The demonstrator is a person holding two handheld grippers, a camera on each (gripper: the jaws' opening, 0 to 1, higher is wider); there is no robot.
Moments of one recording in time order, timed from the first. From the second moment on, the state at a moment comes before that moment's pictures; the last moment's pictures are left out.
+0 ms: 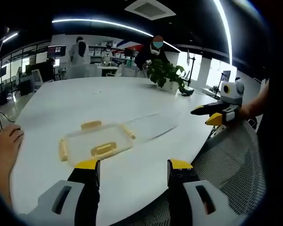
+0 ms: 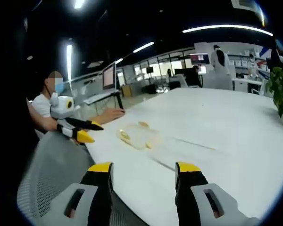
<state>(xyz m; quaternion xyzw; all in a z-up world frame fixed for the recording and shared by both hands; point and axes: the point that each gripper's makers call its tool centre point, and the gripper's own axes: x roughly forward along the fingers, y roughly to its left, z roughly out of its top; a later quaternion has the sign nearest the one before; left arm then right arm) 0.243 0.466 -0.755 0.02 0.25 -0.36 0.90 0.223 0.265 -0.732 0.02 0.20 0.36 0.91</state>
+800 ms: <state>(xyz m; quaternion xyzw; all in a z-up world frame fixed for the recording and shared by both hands) 0.250 0.467 -0.740 0.01 0.23 -0.36 0.90 0.233 0.257 -0.711 0.05 0.18 0.35 0.92</state>
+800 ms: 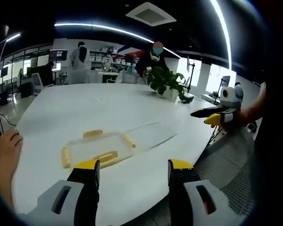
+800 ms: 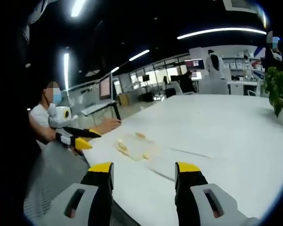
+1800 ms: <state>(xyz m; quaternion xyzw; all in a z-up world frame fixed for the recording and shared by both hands) 0.264 0.462 -0.704 0.02 0.19 -0.36 0.91 0.250 0.255 -0.659 0.09 0.12 0.33 0.93</state>
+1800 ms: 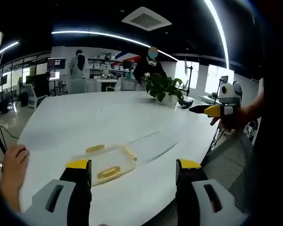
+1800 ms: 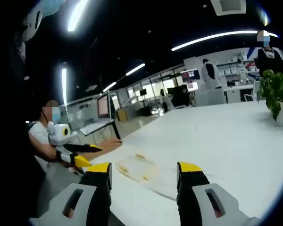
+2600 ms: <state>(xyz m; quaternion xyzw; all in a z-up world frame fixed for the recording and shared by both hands) 0.278 0.466 -0.704 0.02 0.19 -0.38 0.91 0.272 0.292 -0.646 0.09 0.09 0.36 0.93</state>
